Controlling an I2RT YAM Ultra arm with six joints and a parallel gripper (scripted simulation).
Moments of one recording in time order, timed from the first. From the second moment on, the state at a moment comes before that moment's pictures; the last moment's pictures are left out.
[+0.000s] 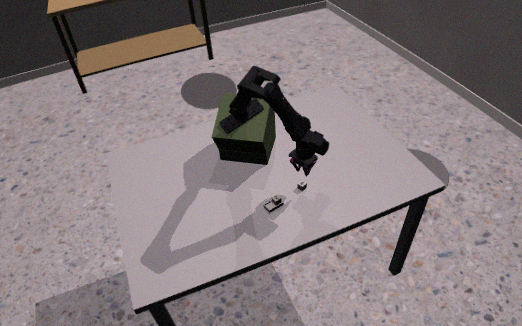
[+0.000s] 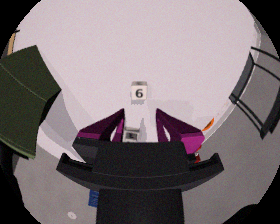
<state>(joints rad) 0.36 2.00 0.99 -0.37 0.39 -1.51</state>
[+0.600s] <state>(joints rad) 0.35 2.03 0.99 -0.34 0.39 -1.52</state>
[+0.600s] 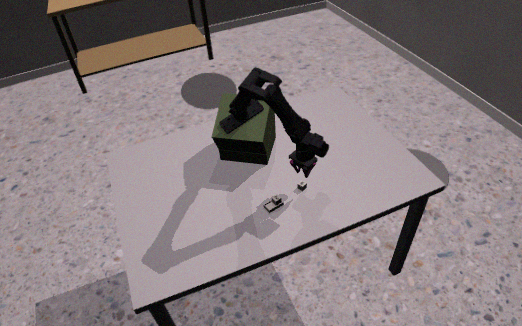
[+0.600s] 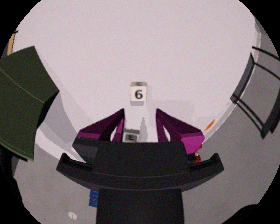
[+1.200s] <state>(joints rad) 0.32 2.10 0.99 -0.26 0.39 -1.55</state>
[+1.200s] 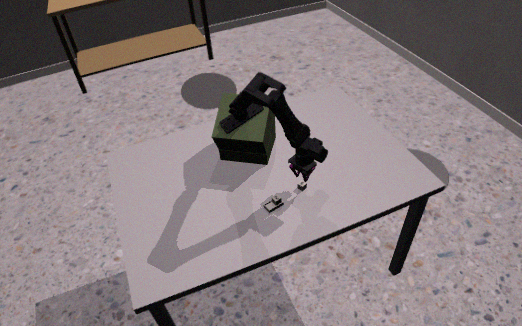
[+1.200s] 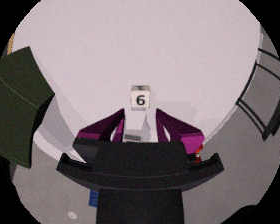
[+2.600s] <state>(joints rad) 0.30 2.17 0.99 -0.19 0.38 -1.58</state>
